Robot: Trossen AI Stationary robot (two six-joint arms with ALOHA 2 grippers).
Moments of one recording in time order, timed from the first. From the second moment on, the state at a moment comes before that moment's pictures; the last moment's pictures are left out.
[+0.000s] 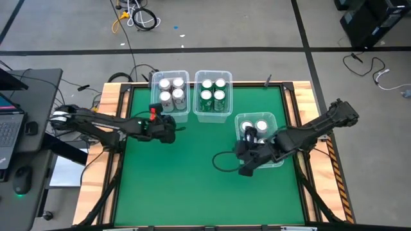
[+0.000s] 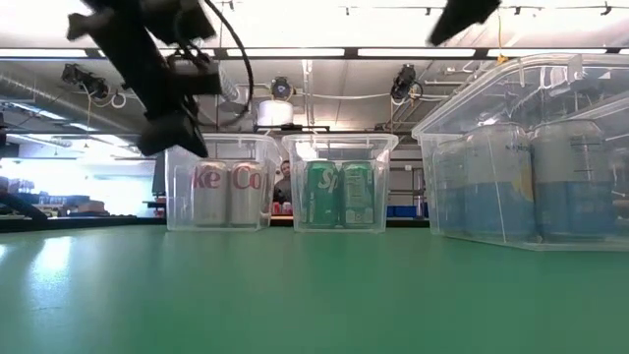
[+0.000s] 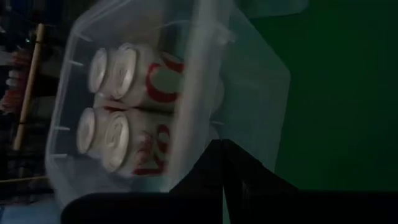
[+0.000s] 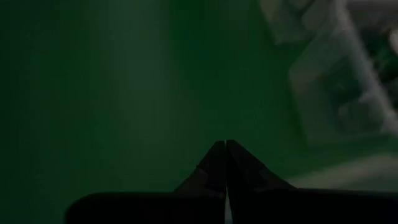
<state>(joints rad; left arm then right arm) -0.02 1.26 0.73 -0.55 -0.81 0.05 0.43 1.44 1.27 -0.84 0.47 0.44</state>
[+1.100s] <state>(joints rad) -0.11 0.87 0.73 -0.41 -0.18 0.00 0.43 1.42 1.10 -1.18 0.34 0.75</state>
